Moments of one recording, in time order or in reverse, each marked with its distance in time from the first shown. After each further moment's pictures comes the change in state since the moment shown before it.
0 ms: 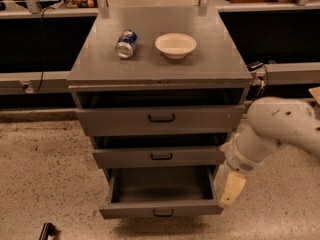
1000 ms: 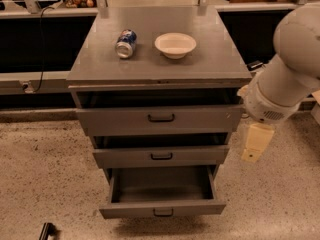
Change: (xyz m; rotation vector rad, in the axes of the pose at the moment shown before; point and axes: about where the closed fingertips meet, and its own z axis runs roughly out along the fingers) arm -0.041 -0.019 -0.185 0.246 0.103 -0.083
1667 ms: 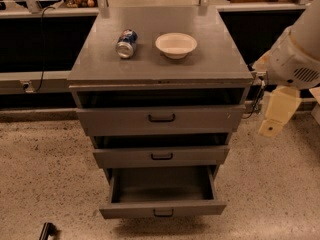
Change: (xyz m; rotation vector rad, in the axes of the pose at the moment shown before) arm -0.002 -0.013 -0.091 -0.026 -0.053 0.064
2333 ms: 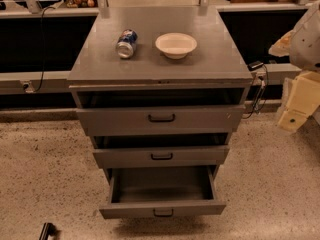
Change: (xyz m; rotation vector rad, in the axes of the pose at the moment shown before) arm 0.000 0.007 -0.045 0.044 0.012 -0.004
